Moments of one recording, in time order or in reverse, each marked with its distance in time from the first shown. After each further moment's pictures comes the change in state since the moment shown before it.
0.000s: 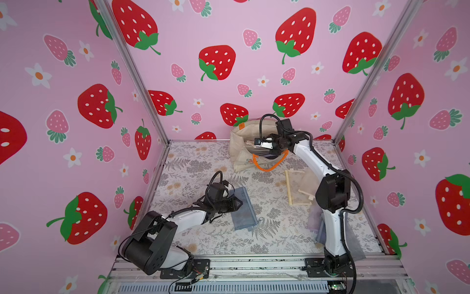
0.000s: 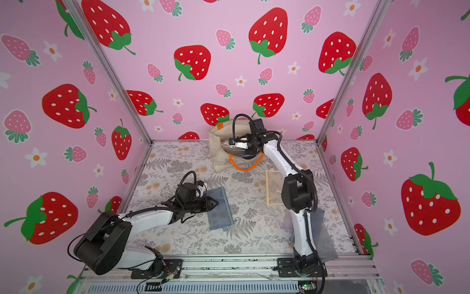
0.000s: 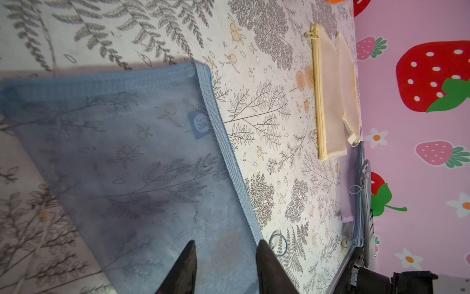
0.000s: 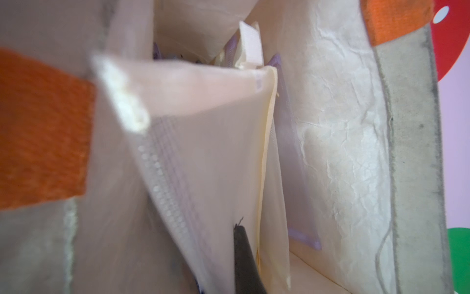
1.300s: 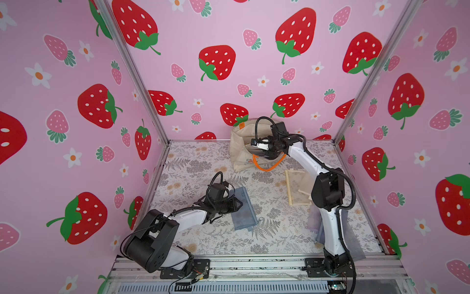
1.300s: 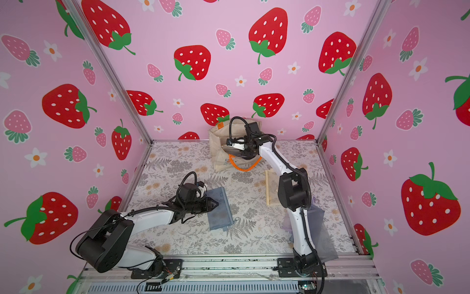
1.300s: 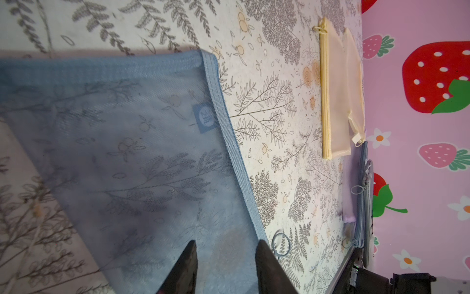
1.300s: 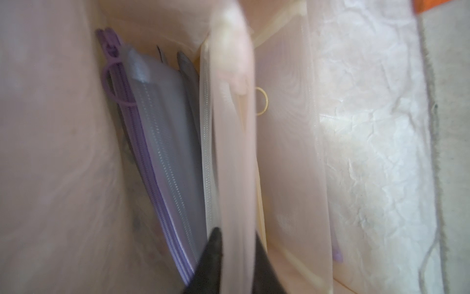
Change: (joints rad) left arm -0.004 0.020 -0.002 0.006 0.003 -0.019; right arm 0.030 0.069 0.016 0.072 0.093 0.095
